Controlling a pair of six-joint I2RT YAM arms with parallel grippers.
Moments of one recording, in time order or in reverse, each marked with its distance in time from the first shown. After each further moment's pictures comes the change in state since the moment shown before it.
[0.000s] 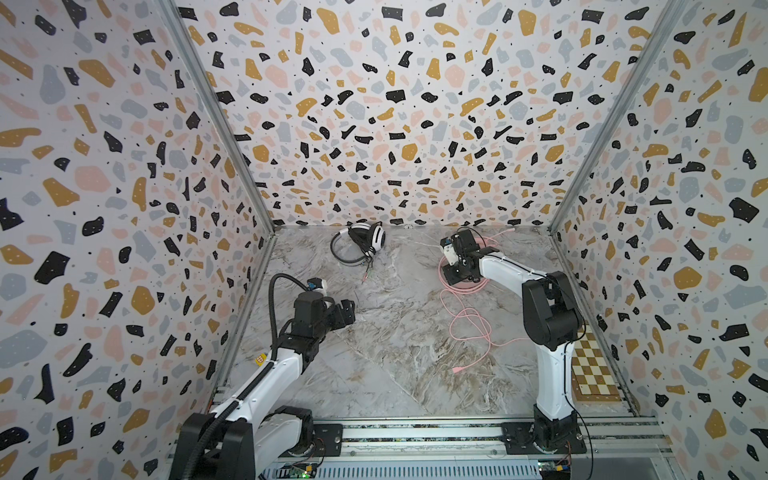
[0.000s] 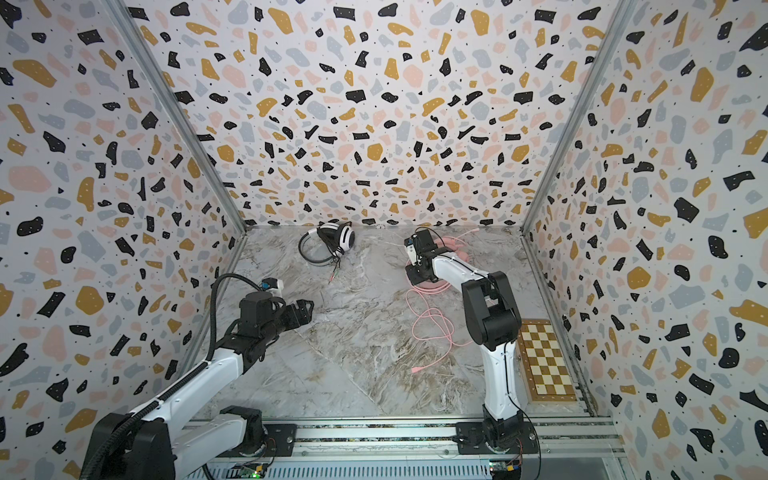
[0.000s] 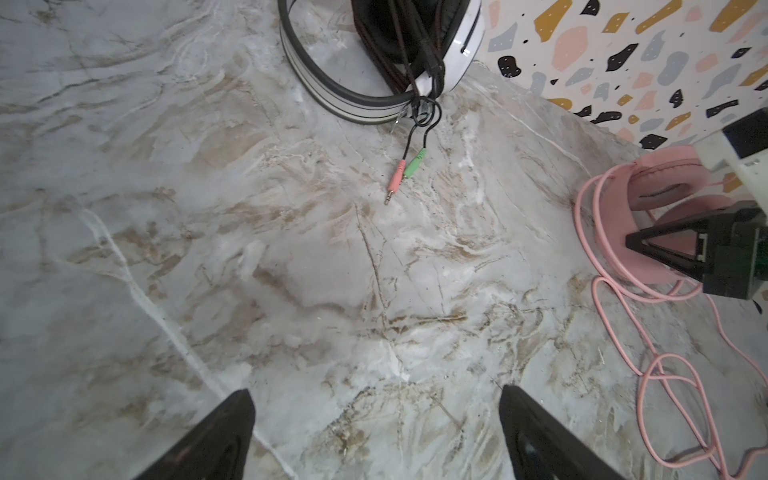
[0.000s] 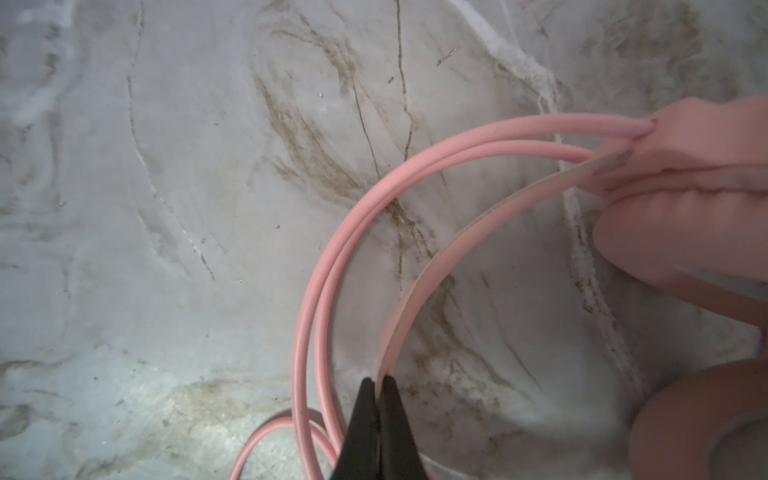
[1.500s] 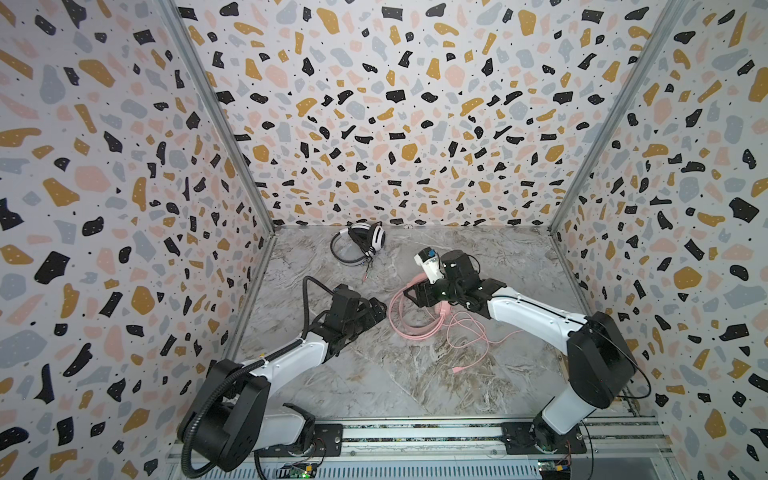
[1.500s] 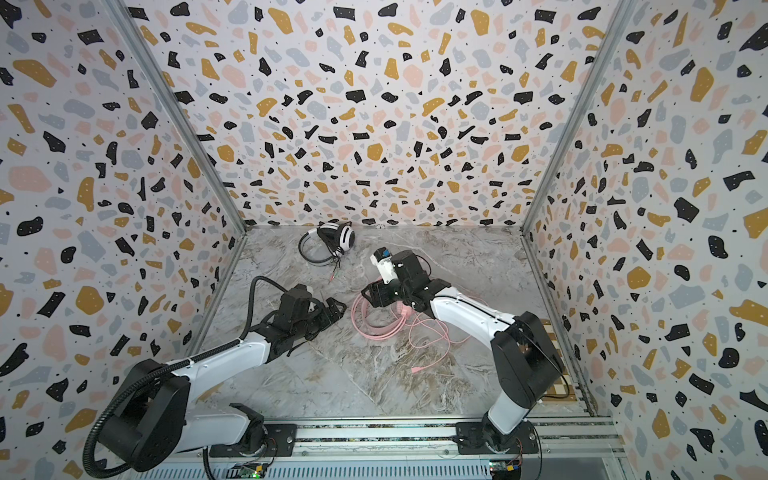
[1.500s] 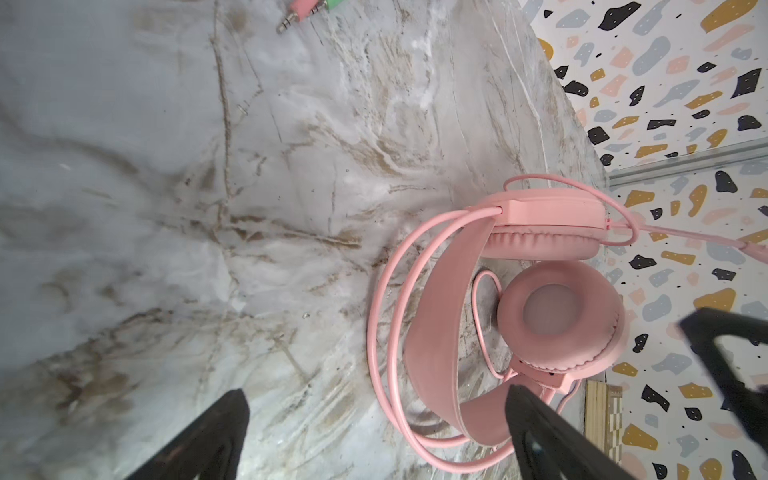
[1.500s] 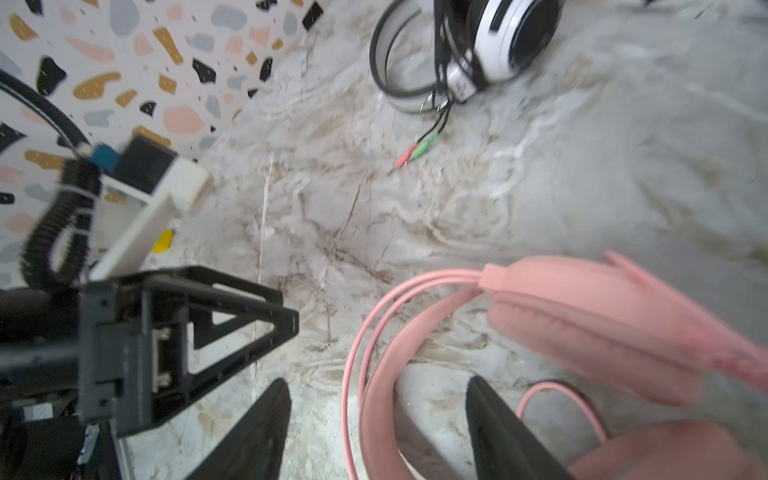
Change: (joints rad) left arm -0.299 0.251 0.094 0.042 -0.026 -0.539; right arm 0.246 -0.512 -0.447 0.370 -0.277 0.314
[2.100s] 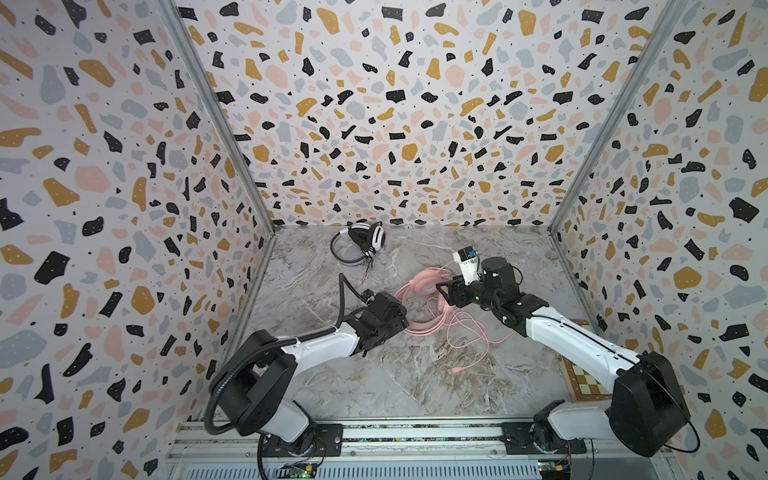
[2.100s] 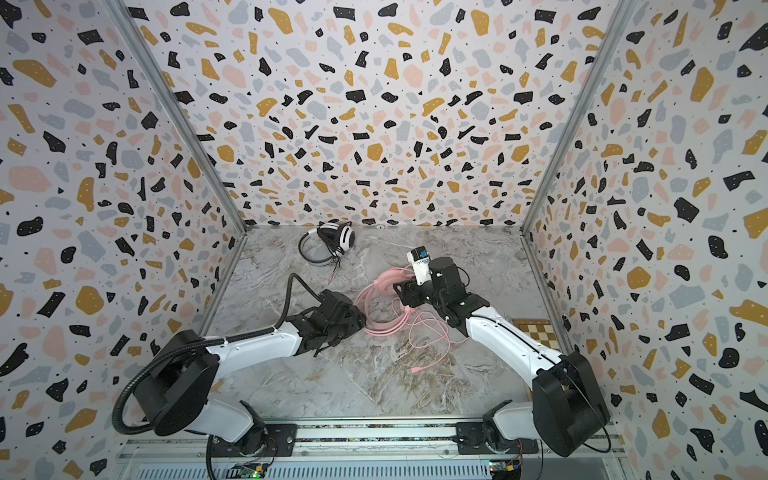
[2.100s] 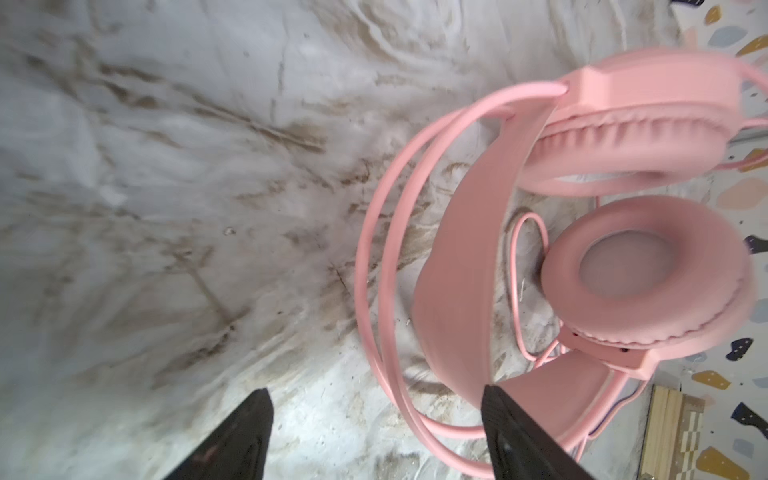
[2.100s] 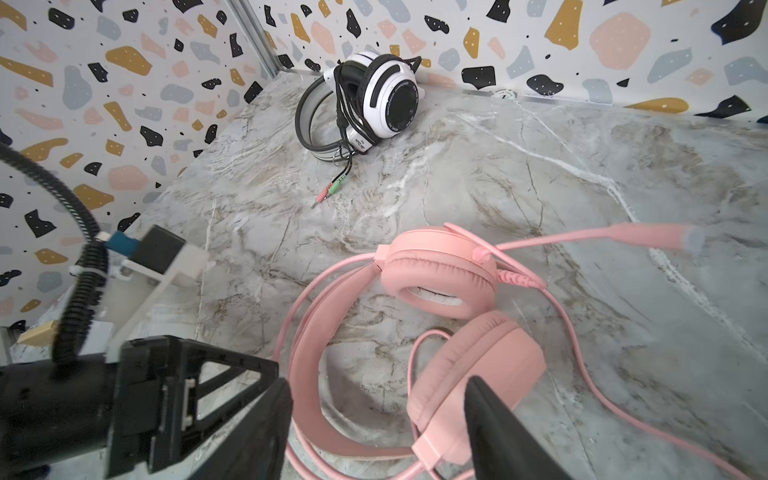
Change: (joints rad) left arm -0.237 0.156 0.169 -0.175 -0.219 -0.188; right arm -0.122 -0.269 -0.259 0.073 0.077 -0.035
